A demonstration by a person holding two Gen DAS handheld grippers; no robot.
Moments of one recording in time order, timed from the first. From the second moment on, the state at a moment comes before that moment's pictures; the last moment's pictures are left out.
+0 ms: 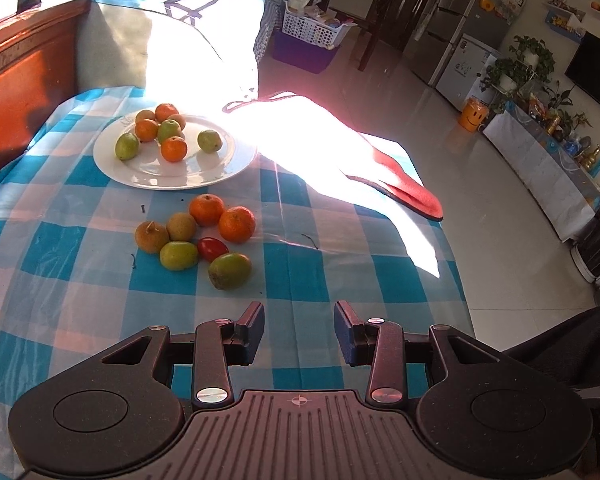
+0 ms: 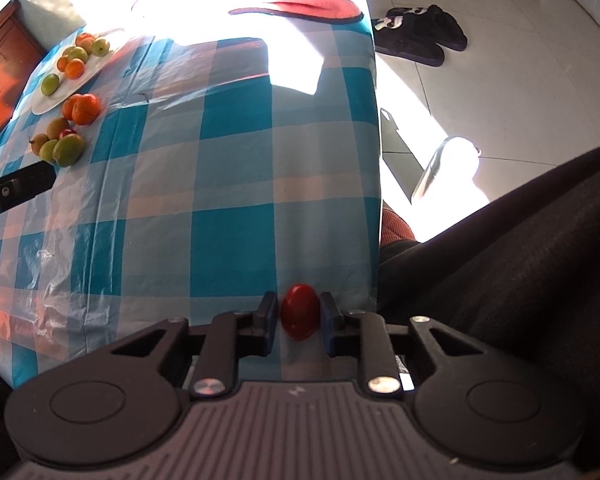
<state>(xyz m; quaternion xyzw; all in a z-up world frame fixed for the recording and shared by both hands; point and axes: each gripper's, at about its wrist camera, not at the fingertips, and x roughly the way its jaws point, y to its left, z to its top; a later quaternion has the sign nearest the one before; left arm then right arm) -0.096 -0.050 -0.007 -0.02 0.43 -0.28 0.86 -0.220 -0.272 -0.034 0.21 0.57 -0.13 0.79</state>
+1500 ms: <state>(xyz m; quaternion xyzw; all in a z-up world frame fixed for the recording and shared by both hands) 0.013 -0.017 -0.036 0.03 0.46 -0.22 0.86 0.005 -0.229 -0.003 0.18 0.44 0.14 0.87</state>
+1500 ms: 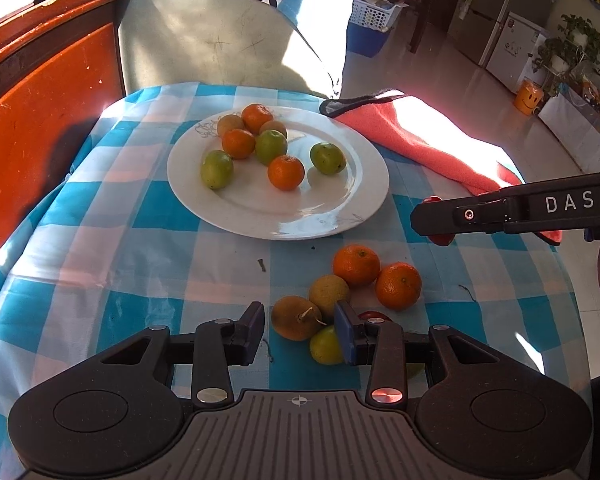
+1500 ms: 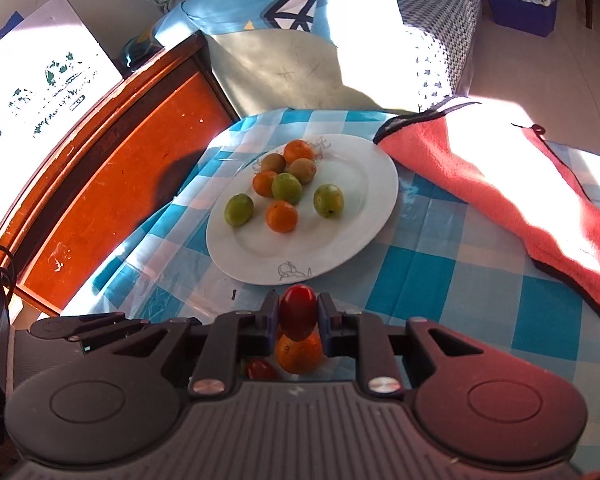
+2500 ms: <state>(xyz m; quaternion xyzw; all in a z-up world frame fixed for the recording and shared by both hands) 0.026 -0.031 -0.048 0.08 0.47 -0.24 0.85 0.040 -0.223 -0.018 0.19 0.46 0.14 0.86</state>
